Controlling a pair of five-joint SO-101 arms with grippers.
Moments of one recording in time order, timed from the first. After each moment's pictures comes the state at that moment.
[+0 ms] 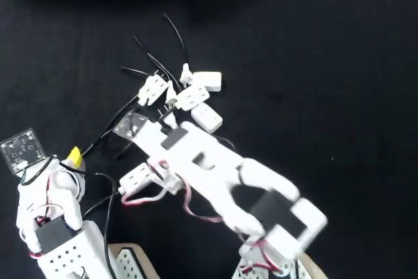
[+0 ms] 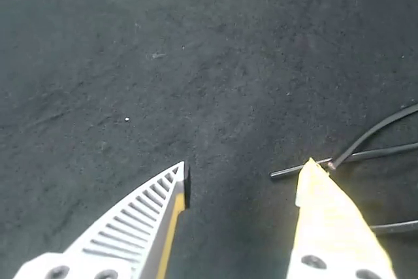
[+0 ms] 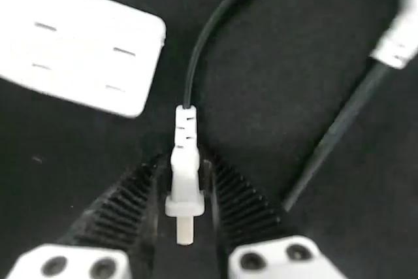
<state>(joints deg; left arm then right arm) -37.5 -104.1 91.5 61.0 -3.0 -46.2 6.8 31.7 60.4 9.7</state>
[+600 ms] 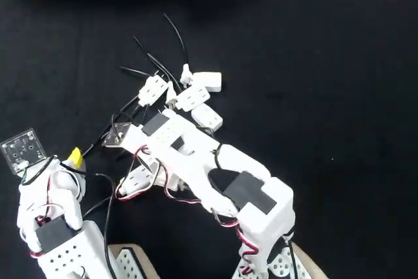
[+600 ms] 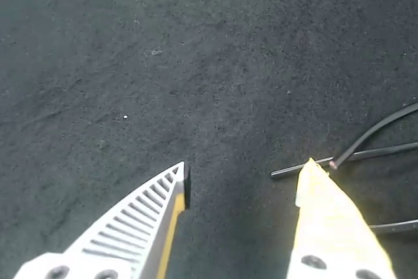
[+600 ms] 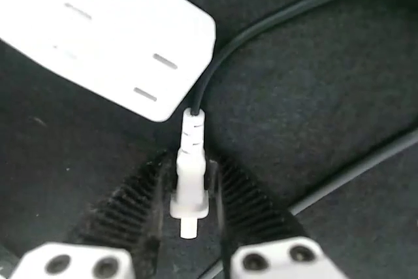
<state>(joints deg) -37.5 -104.1 91.9 61.0 -3.0 -46.9 19.4 17.4 73.6 23.2</state>
